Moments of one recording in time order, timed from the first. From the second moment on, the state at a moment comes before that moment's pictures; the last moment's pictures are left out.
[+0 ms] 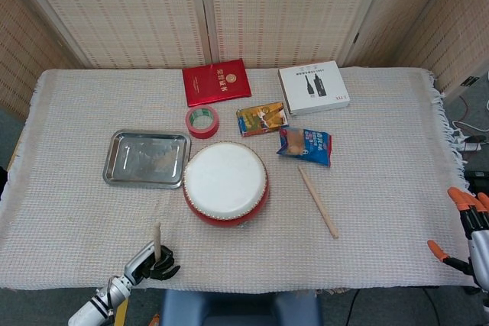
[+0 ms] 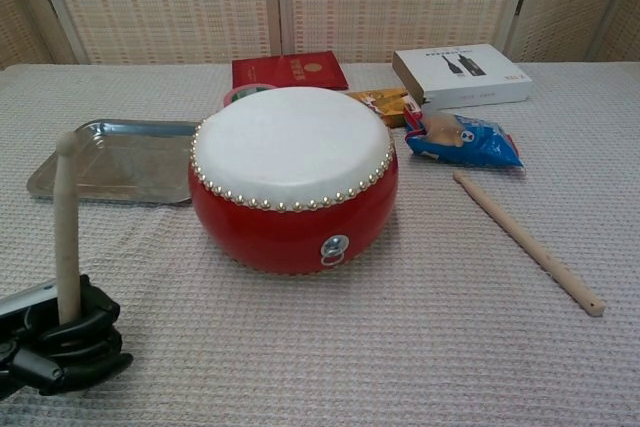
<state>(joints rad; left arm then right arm) -0.42 -1.59 0.24 -1.29 1.67 1.18 -1.32 -0.06 -1.09 0.02 -1.55 -1.62 1.66 0.20</state>
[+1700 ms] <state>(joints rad) -0.77 -1.52 -0.25 -1.47 1.16 1.06 0.70 -0.05 -1.09 0.04 -1.50 -1.65 1.72 0.25</state>
